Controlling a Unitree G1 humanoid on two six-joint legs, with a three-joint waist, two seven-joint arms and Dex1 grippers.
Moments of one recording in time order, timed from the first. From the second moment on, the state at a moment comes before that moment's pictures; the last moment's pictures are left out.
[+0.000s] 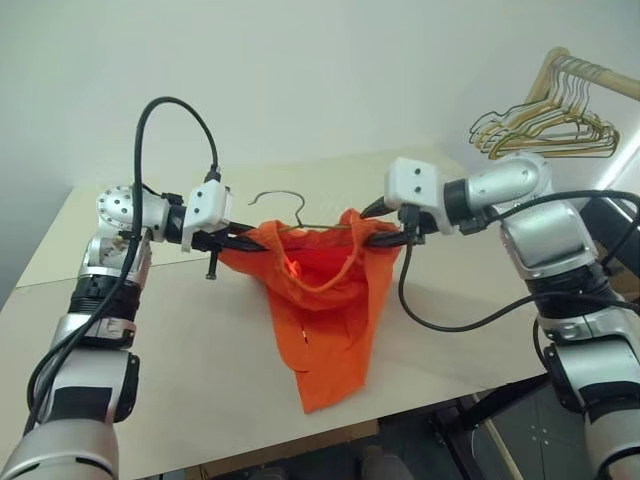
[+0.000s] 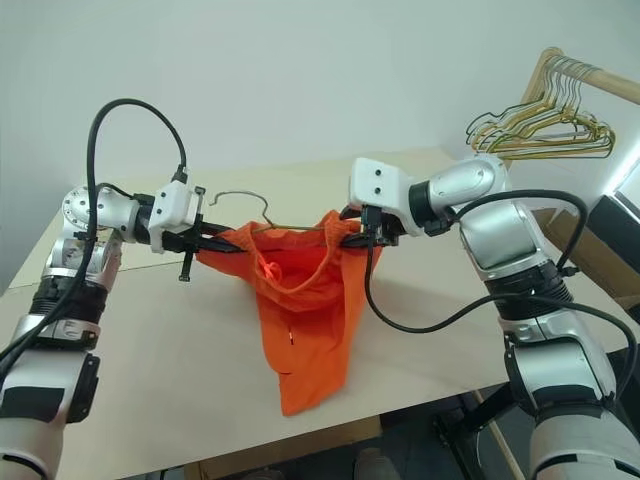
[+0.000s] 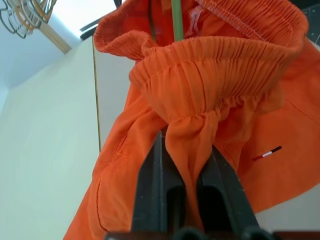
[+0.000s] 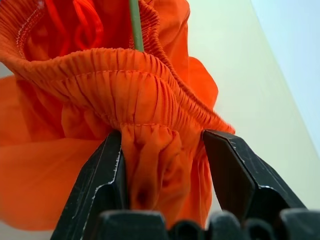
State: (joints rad) left arm -0.87 0.66 -0.09 0.52 -0.24 -0.15 -1.56; right arm -0.97 -0.69 0.30 0.05 0.09 0.44 1.28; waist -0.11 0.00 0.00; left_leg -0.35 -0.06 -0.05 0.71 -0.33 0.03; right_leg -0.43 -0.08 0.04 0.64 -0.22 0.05
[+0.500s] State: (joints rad) left arm -0.93 0.65 -0.08 0.61 -0.24 -0.15 -1.53; right arm -0.97 -0.69 0.31 0.05 0.08 0.51 1.29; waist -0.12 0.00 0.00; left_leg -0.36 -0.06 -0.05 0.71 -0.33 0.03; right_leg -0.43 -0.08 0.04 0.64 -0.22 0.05
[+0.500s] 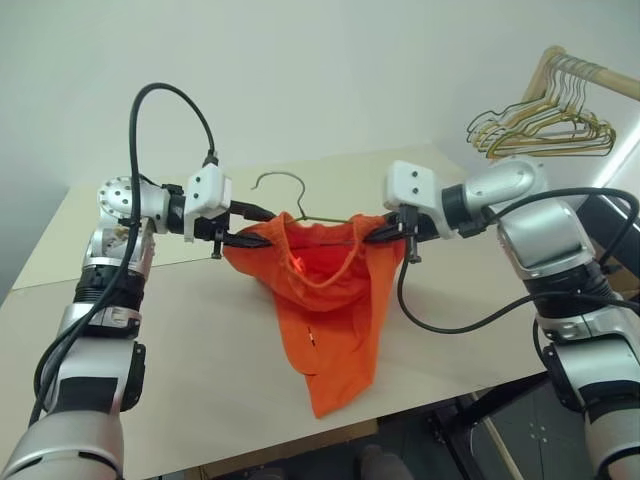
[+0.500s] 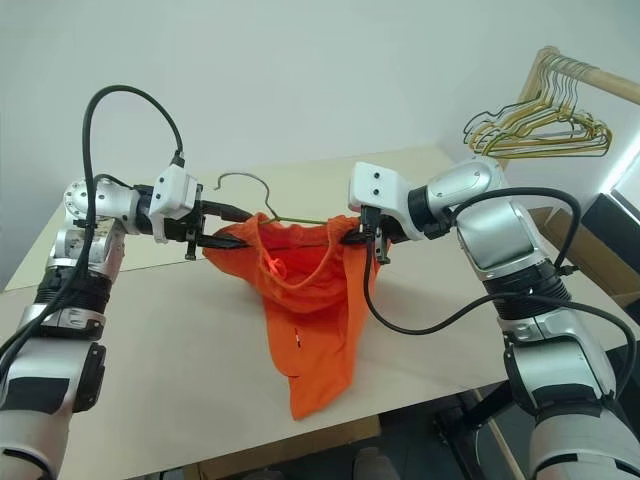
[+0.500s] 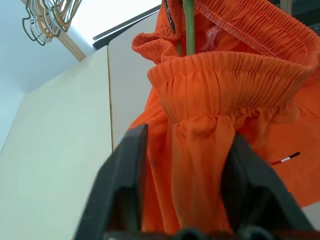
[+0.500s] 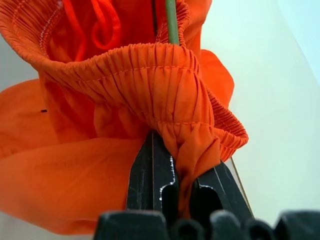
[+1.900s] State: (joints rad) left arm -0.61 0.60 0.17 0.12 -0.53 0.27 -1.13; right arm -0.95 -0.94 -0.25 0.05 0.29 1.52 0.64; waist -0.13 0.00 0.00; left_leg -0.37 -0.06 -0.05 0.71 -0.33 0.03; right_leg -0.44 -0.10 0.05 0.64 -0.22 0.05
